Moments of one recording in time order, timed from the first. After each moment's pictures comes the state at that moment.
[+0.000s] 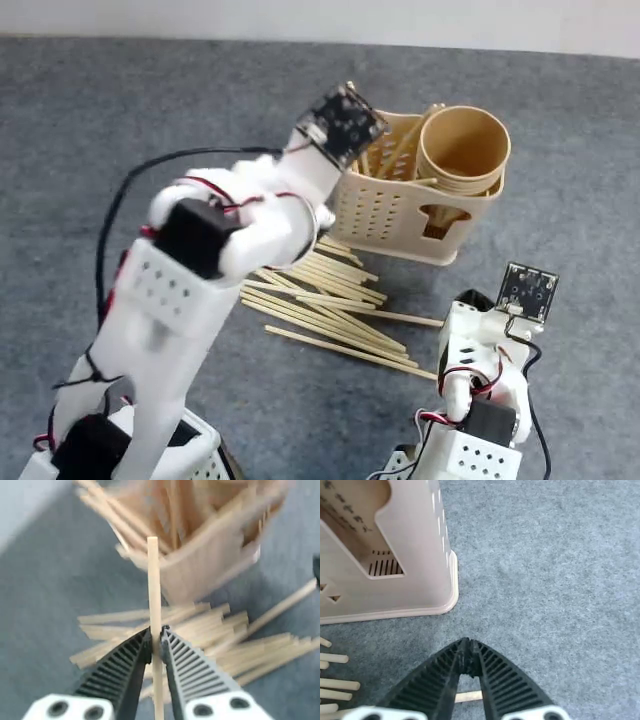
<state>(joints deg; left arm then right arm) 26.7 -23.3 -3.0 84.4 -8.7 14.9 -104.5 95.7 52.0 3.2</state>
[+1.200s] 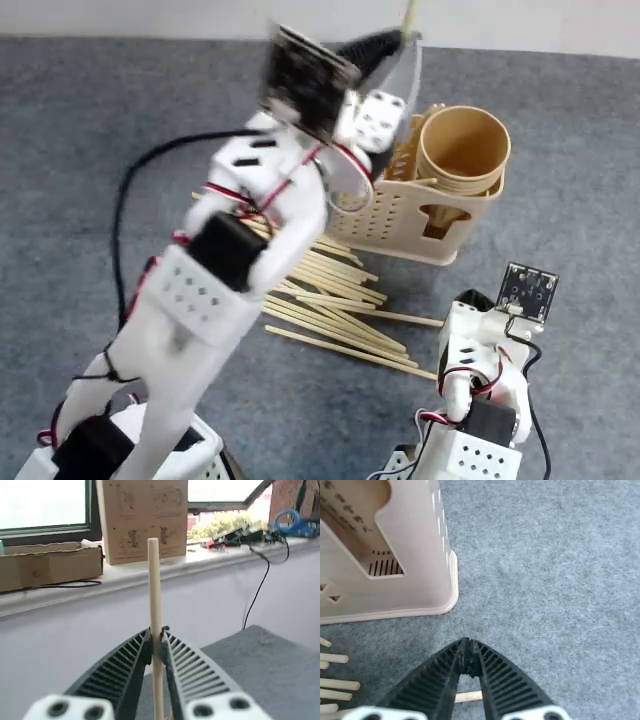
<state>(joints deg) 32.6 -23.8 4.9 22.9 1.6 14.9 -104.5 95.7 52.0 3.2</state>
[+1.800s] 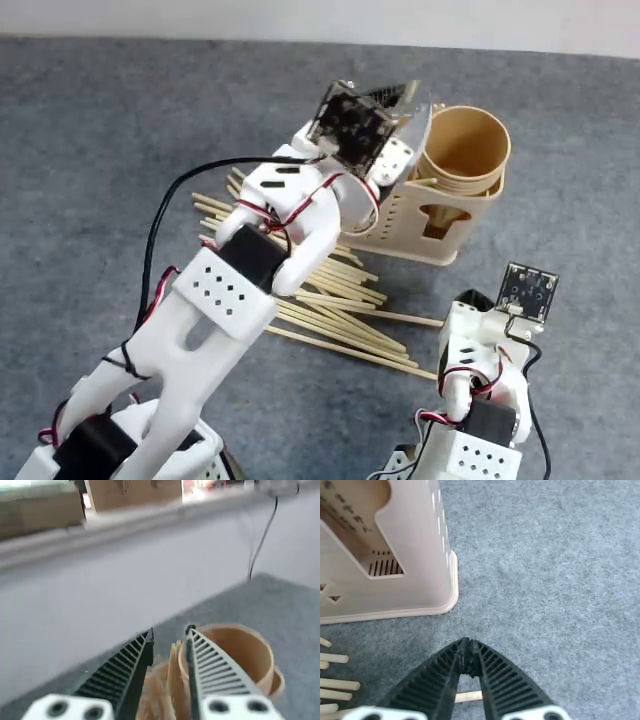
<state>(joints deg) 32.6 -23.7 19.2 18.5 -2.5 14.9 -104.5 95.7 52.0 3.2</state>
